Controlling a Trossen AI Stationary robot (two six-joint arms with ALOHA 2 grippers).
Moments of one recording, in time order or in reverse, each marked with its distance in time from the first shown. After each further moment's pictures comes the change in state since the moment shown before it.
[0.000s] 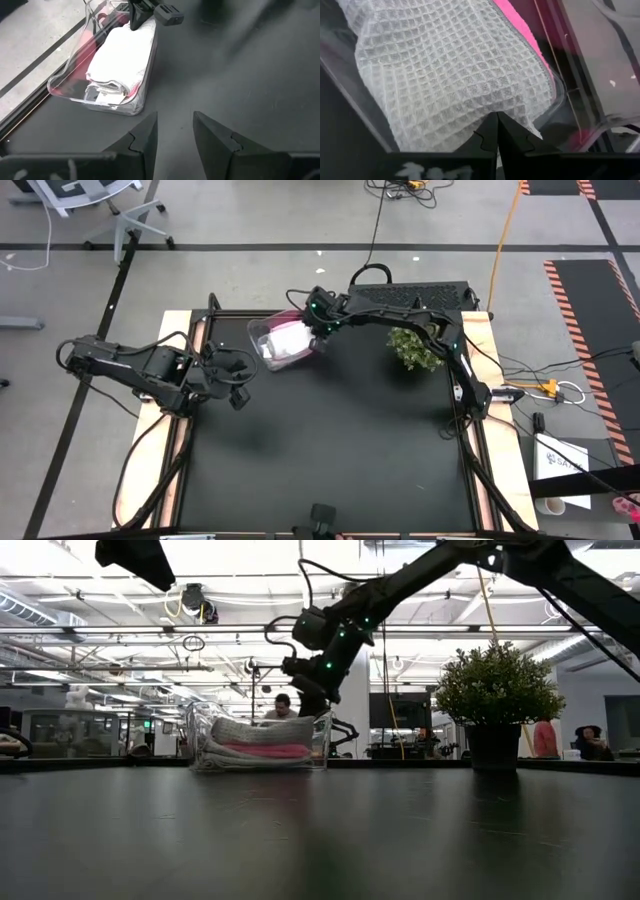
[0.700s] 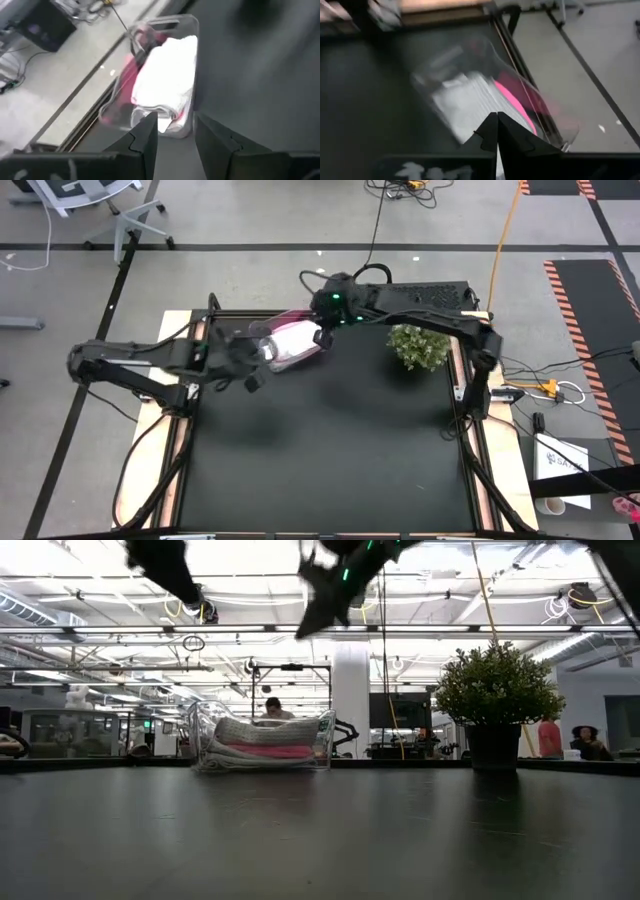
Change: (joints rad) left arm 0.163 0.070 0.000 0.089 -0.108 0.256; right arm 0.097 -0.325 -0.041 -0.006 0.030 0.103
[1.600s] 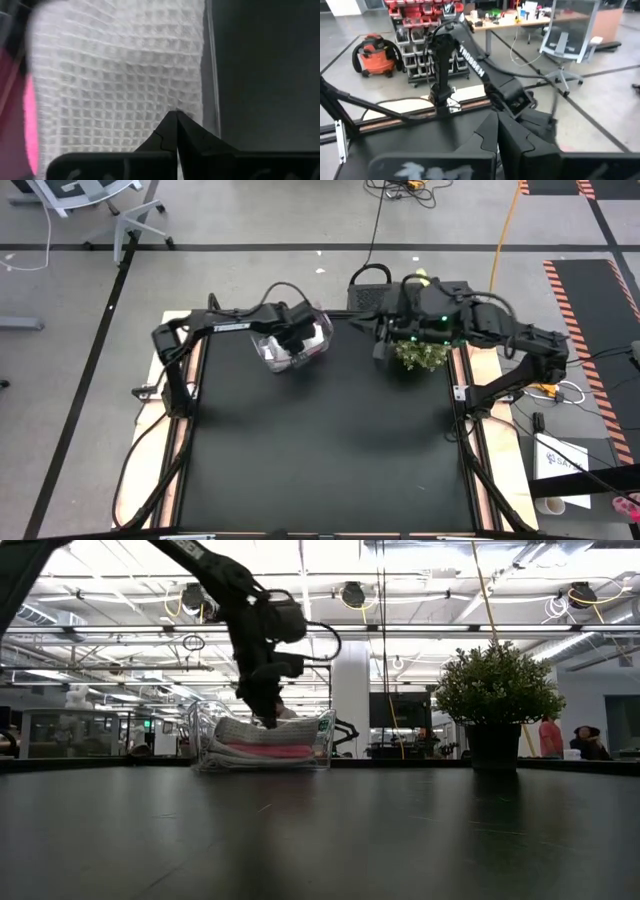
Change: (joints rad) left arm 0.558 0.739 0.214 0.286 0.715 0.512; right arm 0.330 -0.515 -0.015 -0.068 0.239 0.234
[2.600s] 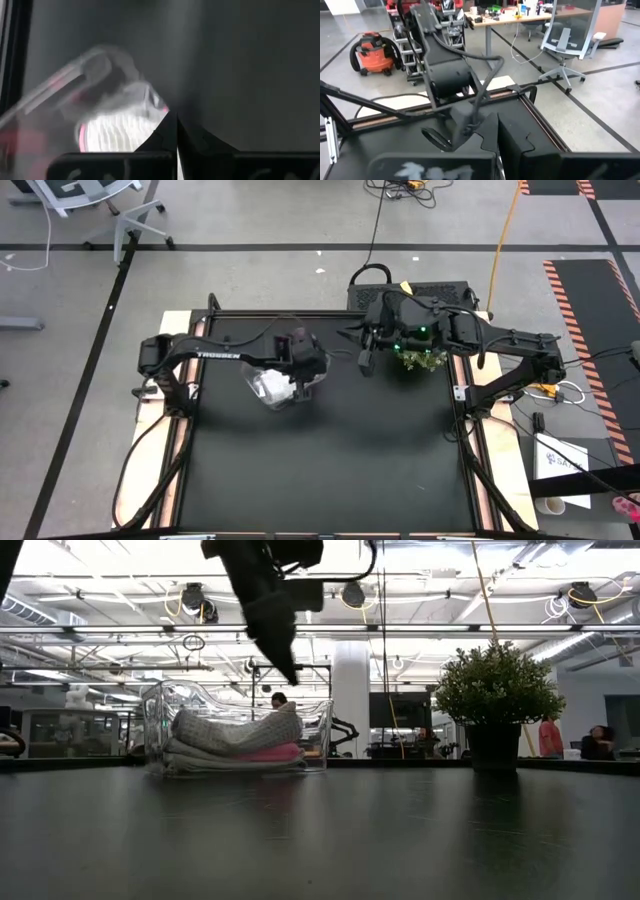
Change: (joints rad) left arm -0.350 -0.111 0.037 -0.030 -0.140 0.039; right arm -0.002 -0.001 -0.191 0.177 -0.007 0.012
